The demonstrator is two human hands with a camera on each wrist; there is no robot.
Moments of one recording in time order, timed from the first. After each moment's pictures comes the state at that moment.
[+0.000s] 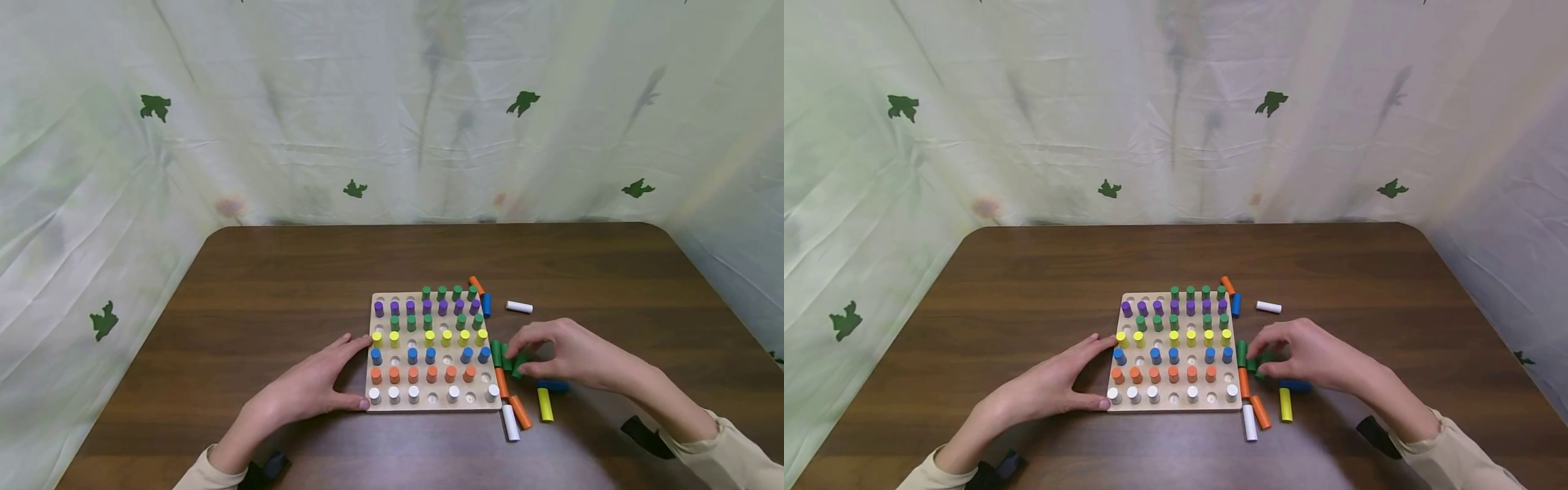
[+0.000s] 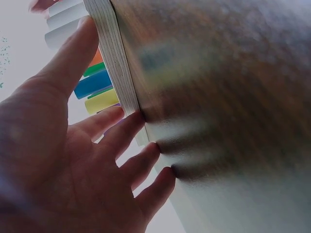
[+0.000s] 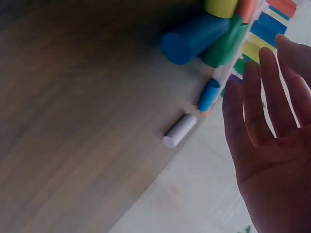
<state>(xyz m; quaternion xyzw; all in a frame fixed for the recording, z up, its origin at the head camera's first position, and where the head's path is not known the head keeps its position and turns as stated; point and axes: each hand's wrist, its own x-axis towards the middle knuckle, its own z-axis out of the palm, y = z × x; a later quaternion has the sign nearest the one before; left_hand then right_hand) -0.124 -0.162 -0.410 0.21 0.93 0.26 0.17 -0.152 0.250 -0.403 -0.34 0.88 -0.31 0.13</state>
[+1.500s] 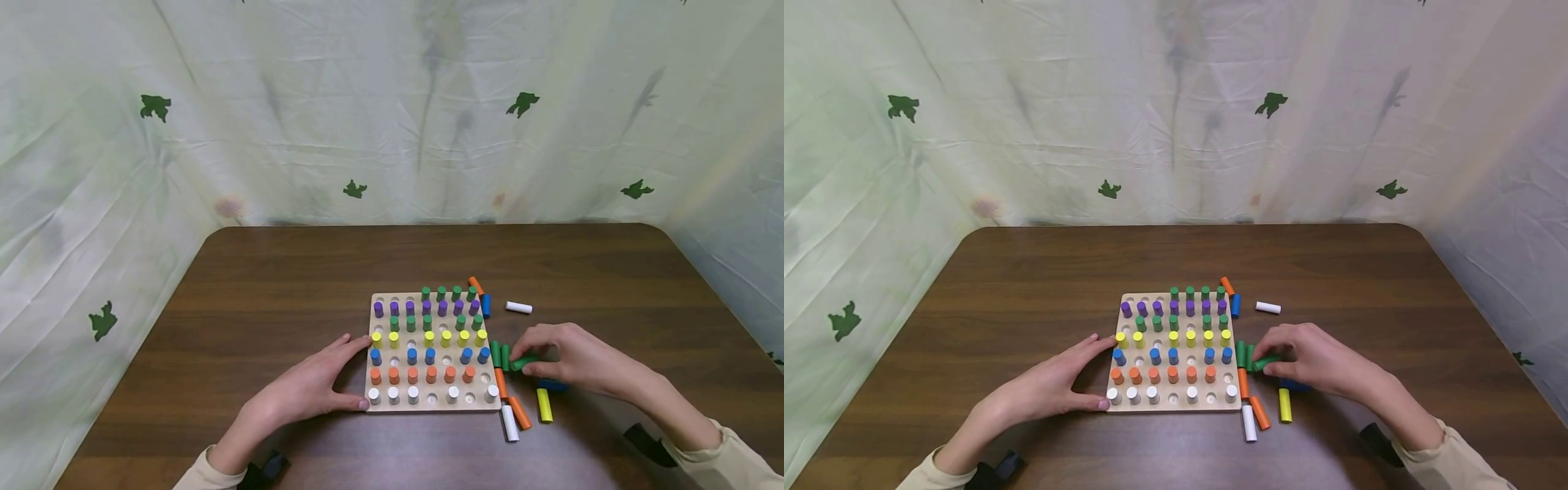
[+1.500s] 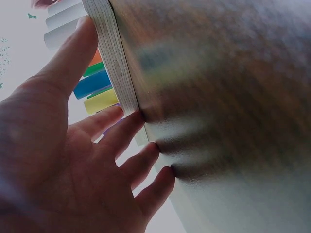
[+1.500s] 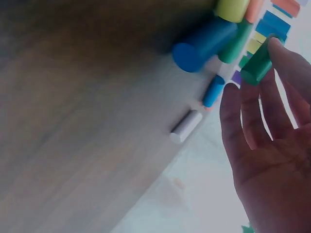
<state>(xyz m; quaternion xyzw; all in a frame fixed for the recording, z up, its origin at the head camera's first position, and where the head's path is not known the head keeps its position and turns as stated) -0.124 -0.162 -0.411 0.20 0.93 0.25 0.17 -0.148 0.257 -0.411 -0.33 0.89 -0.30 0.11</state>
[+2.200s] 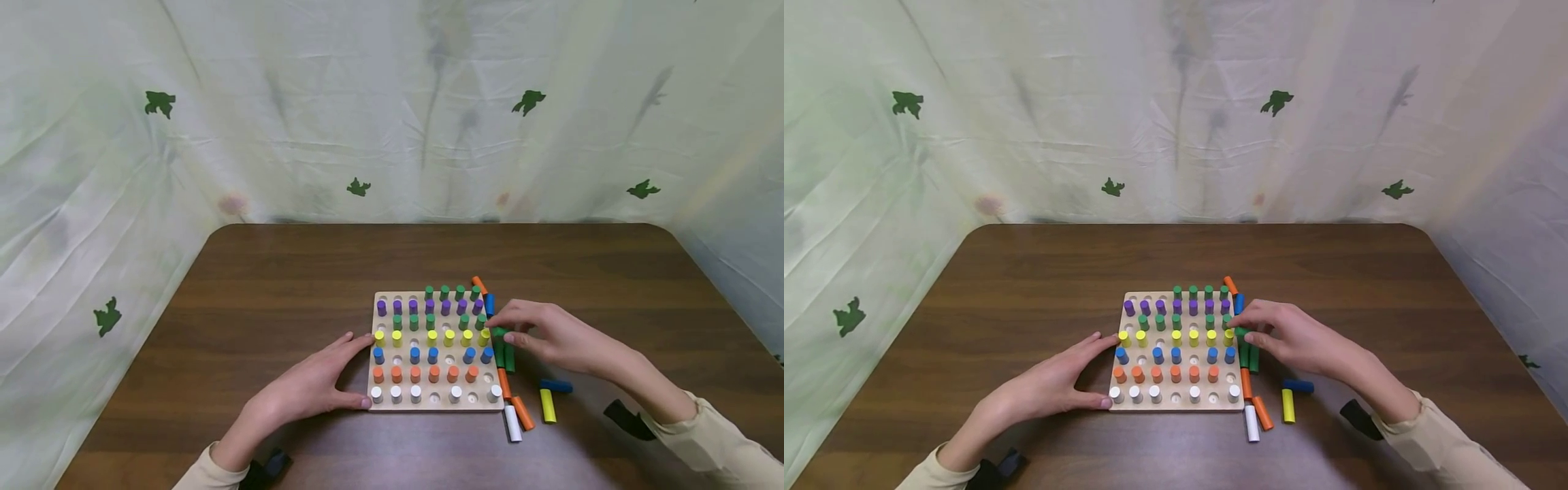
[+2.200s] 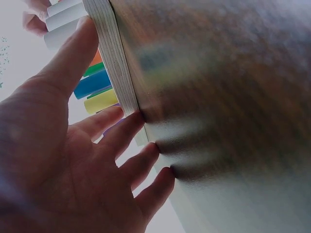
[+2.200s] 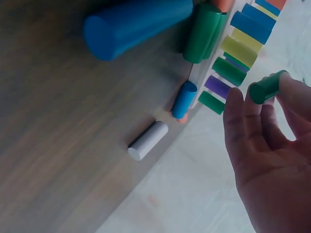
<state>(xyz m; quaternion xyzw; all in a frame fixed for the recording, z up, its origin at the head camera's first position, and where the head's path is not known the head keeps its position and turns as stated) -0.123 -0.163 -0.414 0.20 0.93 0.25 0.17 -0.171 0.234 -0.398 -0.37 0.87 -0.31 0.07</state>
